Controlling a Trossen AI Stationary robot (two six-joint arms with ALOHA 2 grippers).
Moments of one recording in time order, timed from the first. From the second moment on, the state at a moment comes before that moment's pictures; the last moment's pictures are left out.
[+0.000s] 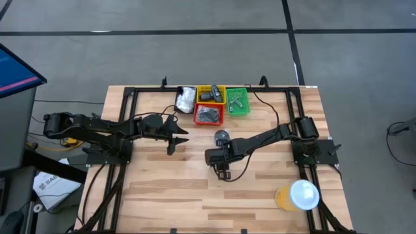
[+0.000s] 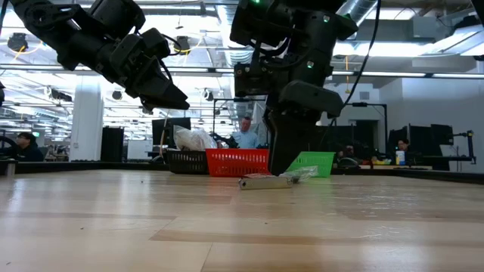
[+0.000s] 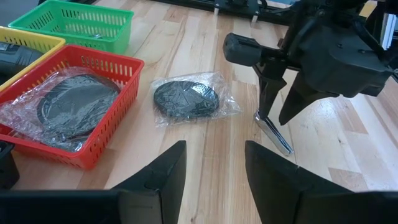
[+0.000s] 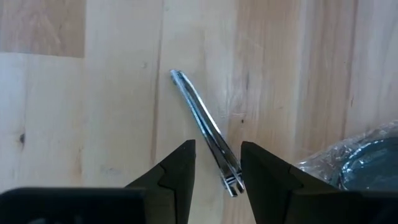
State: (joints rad) left arm 0.16 1.14 0.40 0.30 0.07 -0.09; right arm 0.18 2.02 1.37 -0.62 0.11 0.09
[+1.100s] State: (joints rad) left arm 0.16 1.14 0.40 0.30 0.07 -0.09; right arm 0.18 2.01 1.28 -0.53 0.11 0.08
